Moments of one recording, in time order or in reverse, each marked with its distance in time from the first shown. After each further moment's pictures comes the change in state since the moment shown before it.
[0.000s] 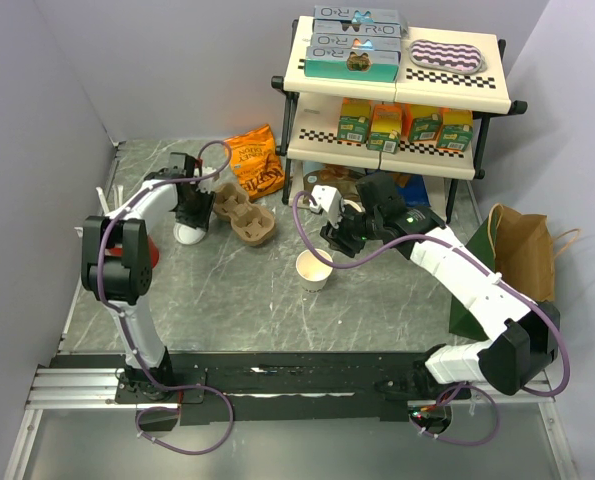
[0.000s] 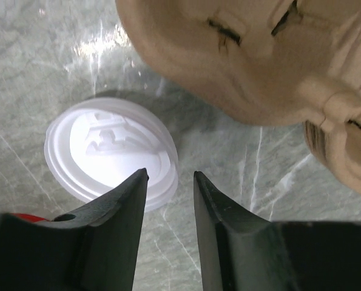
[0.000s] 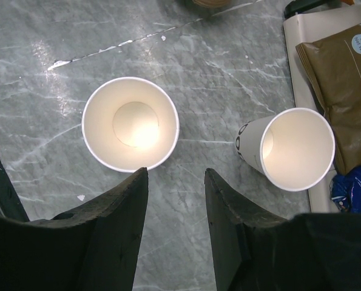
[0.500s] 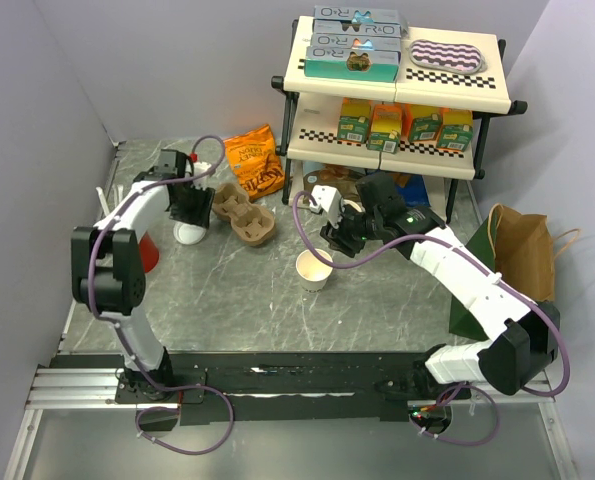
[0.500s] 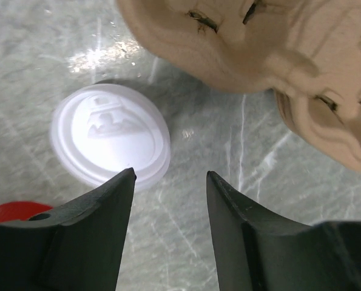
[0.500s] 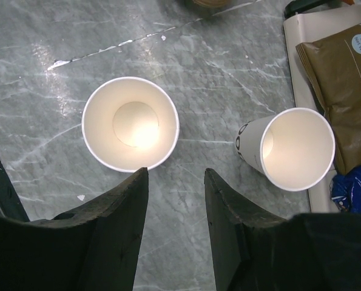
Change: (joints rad) left arm 0.029 -0.109 -0.025 -0.019 0.072 0.023; right arm 0.000 0.000 0.000 0.000 0.000 0.000
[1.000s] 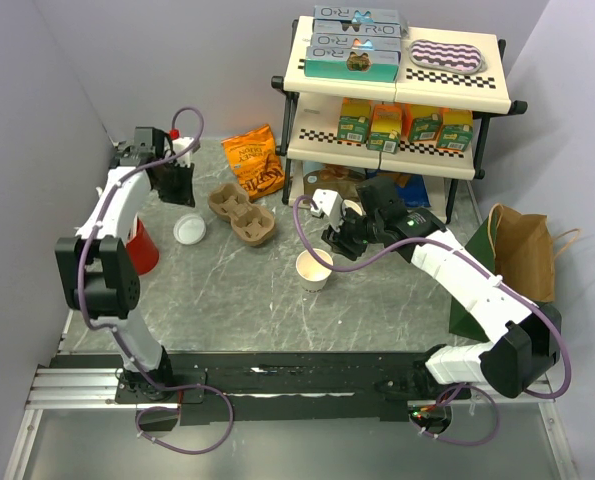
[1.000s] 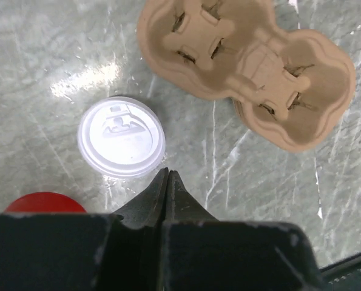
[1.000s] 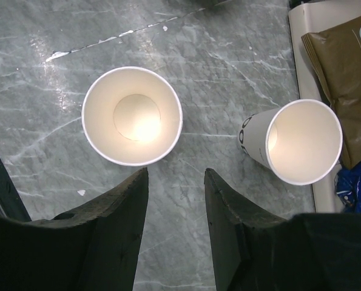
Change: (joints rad) left arm 0.066 -0.003 0.208 -0.160 0.136 -0.029; right arm 0.000 -0.017 -0.032 0.002 0.011 -0.004
